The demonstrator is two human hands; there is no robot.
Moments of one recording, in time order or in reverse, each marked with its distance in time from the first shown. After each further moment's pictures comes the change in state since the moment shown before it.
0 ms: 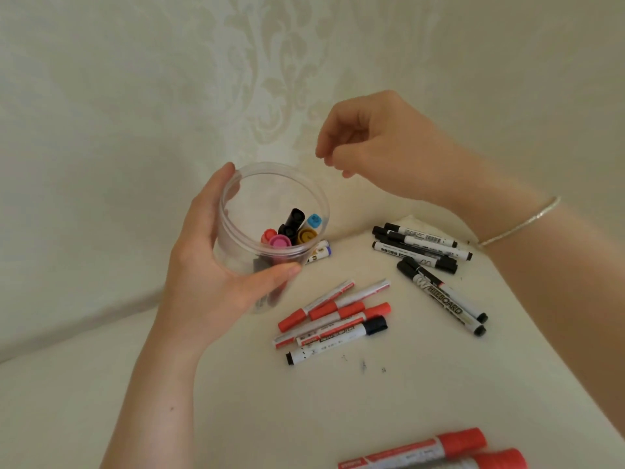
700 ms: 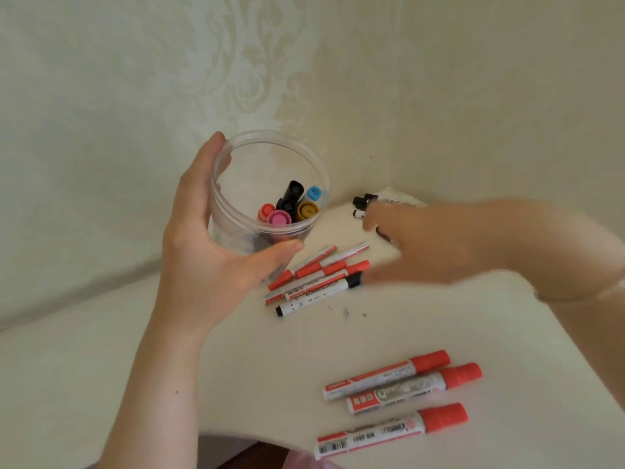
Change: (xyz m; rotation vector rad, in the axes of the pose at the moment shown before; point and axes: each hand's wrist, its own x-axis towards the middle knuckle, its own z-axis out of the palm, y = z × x) left_hand -0.033 0.024 0.005 -0.026 0.021 0.099; right_hand -0.108 -0.003 0.002 -0.618 -0.655 0.429
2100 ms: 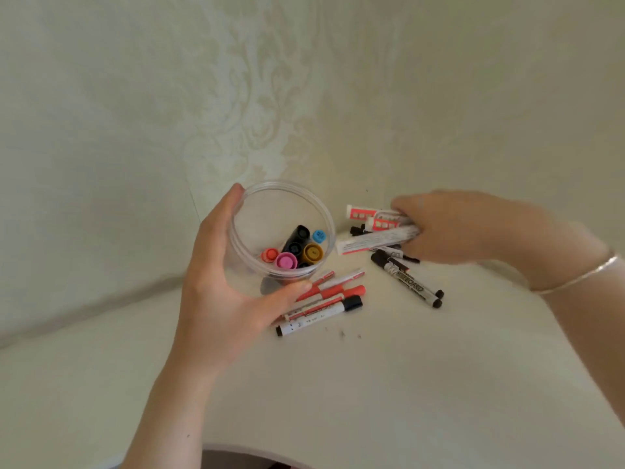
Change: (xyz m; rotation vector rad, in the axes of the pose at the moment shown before) left_hand -0.023 0.019 -0.002 0.039 0.037 -0.018; right_hand -0.012 0.016 -0.024 -0.155 0.302 0.060
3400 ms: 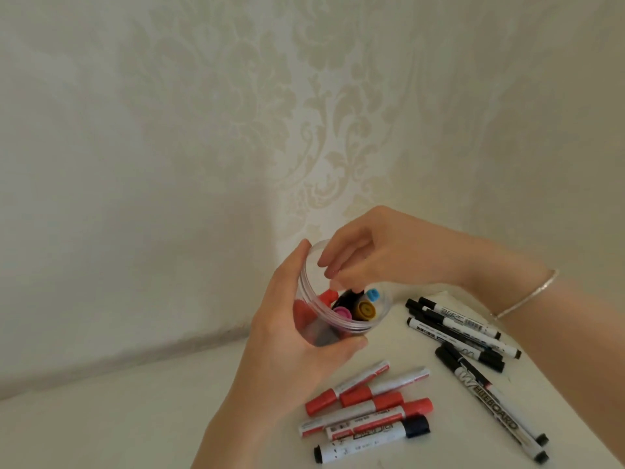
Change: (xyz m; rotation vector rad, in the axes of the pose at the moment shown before) left_hand 0.063 -0.054 0.022 -0.142 -0.088 -0.238; right_hand 0.142 -0.064 -0.034 0.738 -0.135 -0.472
